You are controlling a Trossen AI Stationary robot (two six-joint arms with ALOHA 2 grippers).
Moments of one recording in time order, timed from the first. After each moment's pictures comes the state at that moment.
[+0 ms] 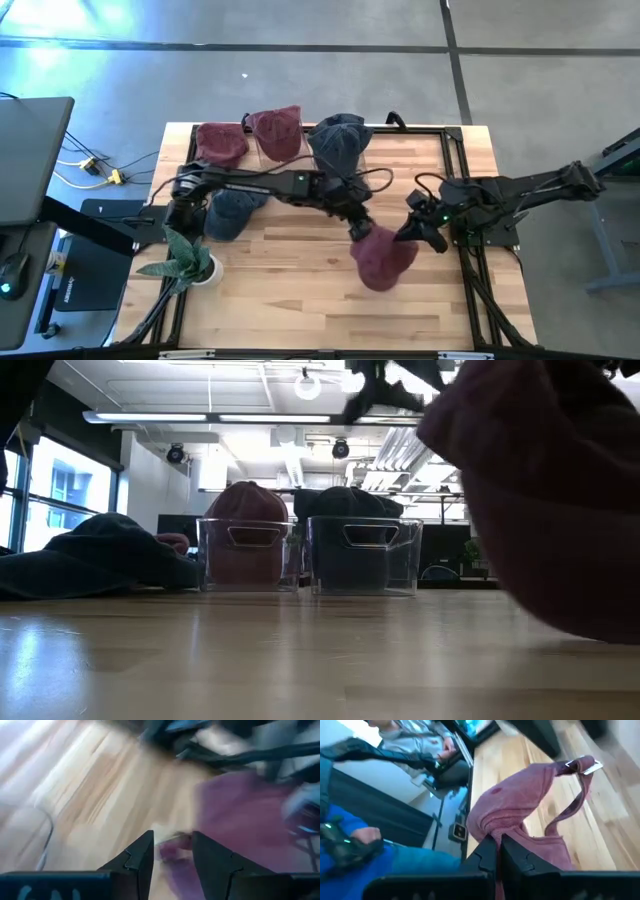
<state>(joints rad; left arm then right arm) -0.04 1.99 1.88 -0.57 -0.05 -0.48 0.16 0.75 0.62 -0.26 -0.28 0.70</state>
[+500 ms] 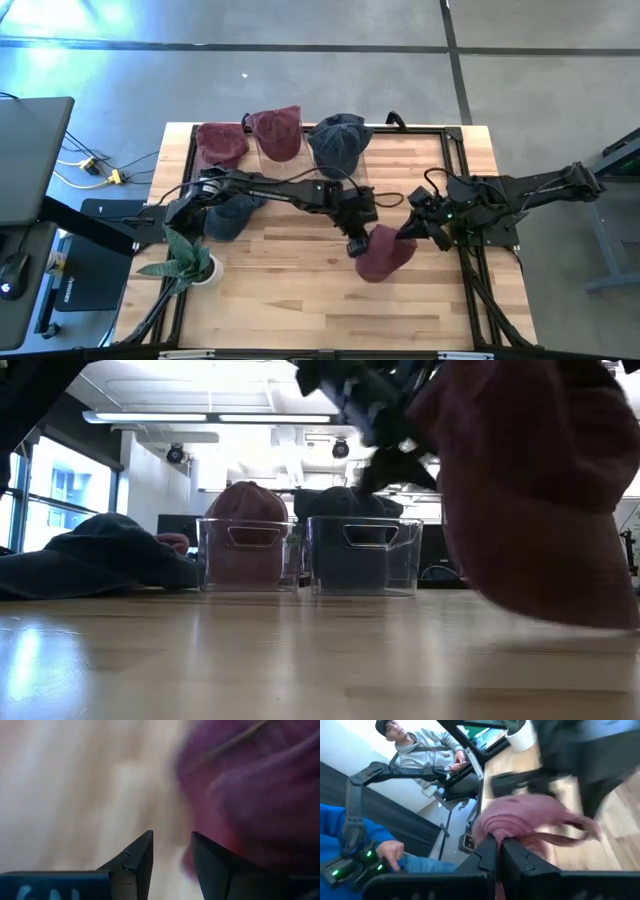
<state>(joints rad) -0.04 2.14 1.87 -0.53 0.32 -0.40 0.16 0.71 0.62 -0.22 -0.27 0.72</state>
